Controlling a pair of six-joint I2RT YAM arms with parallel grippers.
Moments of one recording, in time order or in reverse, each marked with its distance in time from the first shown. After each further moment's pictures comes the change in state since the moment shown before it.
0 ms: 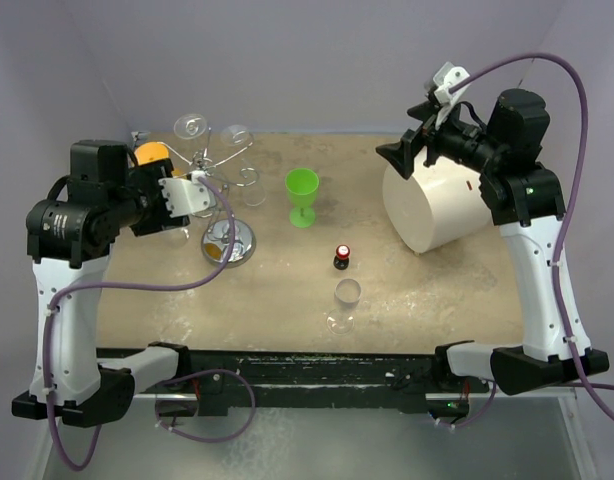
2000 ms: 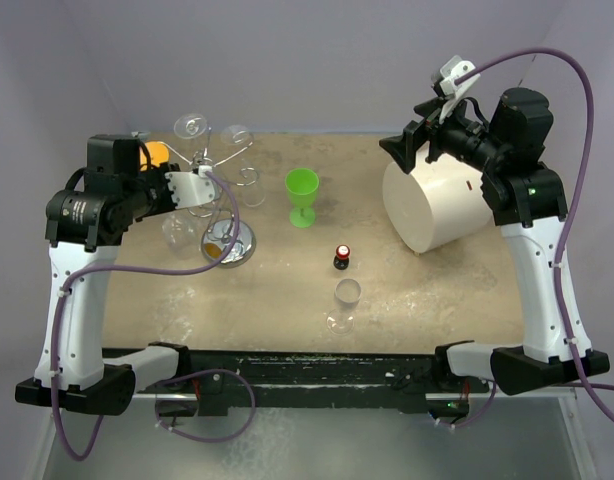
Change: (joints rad) left arm 0.000 0.024 -0.082 0.113 -0.087 0.029; right arm 0.000 0.000 0.017 0.000 0.066 0.056
